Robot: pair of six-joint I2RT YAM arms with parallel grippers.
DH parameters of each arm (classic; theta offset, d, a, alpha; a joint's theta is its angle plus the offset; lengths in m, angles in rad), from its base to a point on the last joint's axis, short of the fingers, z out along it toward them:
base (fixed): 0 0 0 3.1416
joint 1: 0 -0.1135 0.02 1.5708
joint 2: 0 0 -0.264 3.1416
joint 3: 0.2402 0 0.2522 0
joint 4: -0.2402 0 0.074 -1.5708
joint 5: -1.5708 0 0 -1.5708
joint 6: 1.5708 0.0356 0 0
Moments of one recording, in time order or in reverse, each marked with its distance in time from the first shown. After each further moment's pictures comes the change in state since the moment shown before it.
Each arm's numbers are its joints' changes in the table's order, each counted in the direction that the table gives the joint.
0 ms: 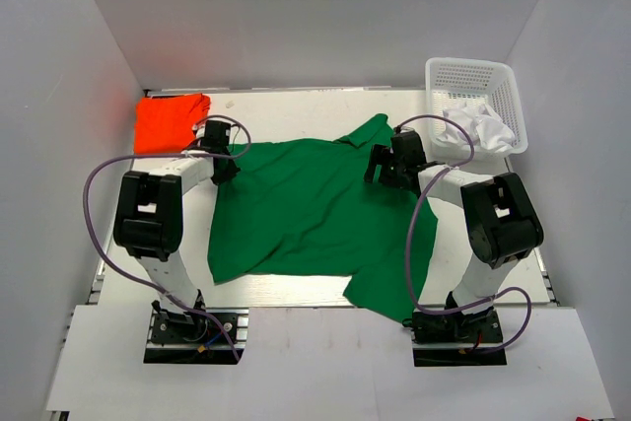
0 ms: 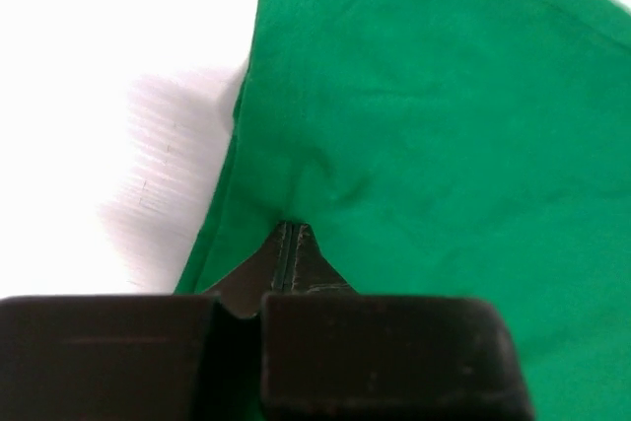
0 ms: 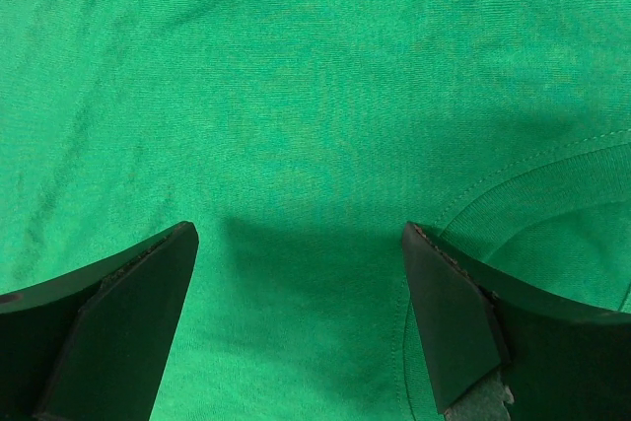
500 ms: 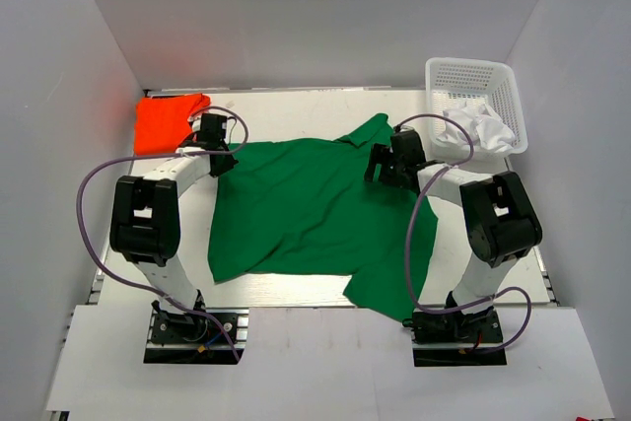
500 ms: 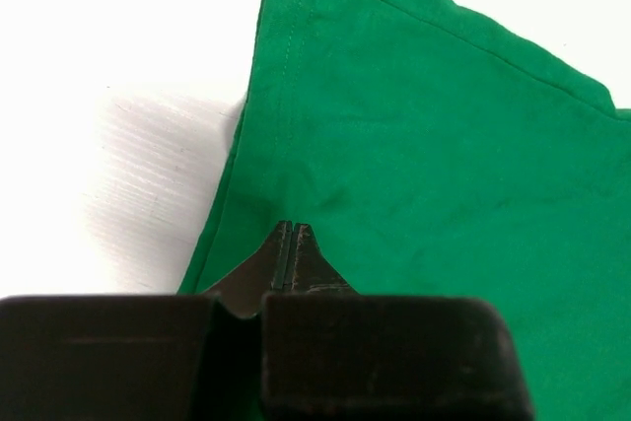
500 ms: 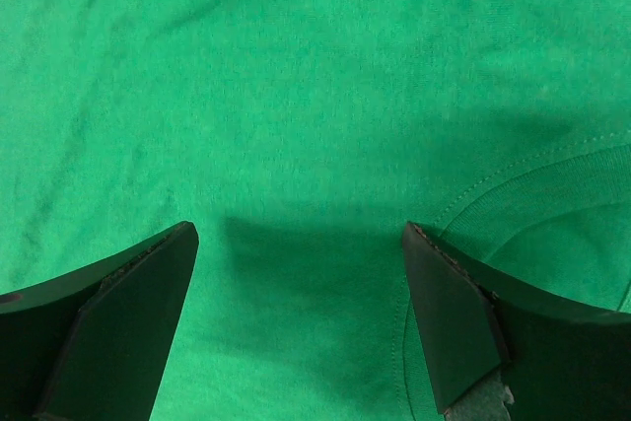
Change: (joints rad) left arm -0.005 -0.045 0.044 -0.018 0.013 0.006; right arm 0.000 0.007 0.009 -0.002 -0.008 -0.004
